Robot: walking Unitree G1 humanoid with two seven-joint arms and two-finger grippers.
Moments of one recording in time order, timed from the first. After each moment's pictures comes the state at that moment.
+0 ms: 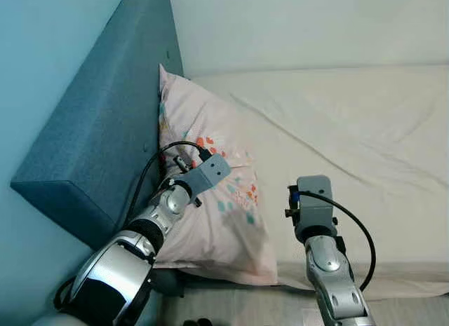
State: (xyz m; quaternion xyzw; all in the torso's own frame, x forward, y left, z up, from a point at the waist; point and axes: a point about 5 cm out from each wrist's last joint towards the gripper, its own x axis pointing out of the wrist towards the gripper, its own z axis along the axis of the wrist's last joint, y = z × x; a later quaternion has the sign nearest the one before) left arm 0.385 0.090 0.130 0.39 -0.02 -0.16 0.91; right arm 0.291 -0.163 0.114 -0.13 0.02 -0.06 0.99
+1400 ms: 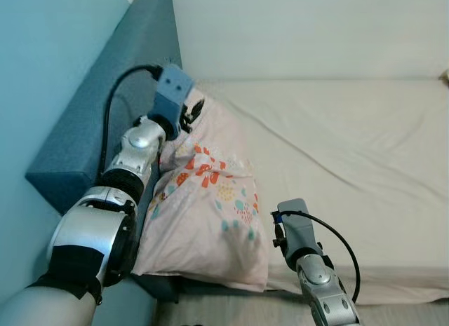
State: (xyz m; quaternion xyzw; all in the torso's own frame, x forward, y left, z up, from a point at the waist) left arm 0.413 0.125 0.253 0.11 -0.15 -0.20 0.96; right arm 0.288 -0.153 0.070 -0.13 0.14 0.01 0.98
